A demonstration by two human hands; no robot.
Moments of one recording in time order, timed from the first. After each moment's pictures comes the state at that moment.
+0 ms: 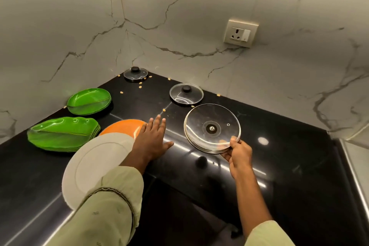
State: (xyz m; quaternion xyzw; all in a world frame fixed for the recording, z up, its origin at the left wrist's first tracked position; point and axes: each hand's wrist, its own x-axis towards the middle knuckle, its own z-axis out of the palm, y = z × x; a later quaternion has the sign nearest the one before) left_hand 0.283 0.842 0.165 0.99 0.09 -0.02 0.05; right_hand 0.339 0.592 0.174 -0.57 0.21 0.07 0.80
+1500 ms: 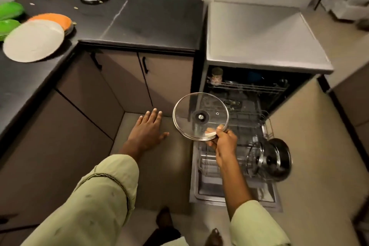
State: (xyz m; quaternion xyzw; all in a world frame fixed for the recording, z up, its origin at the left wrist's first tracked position) left_hand -0.256 0.401 0.093 0.98 -0.08 -0.17 0.05; right_hand -0.283 0.173 0.081 -0.52 0.38 0.00 0.76
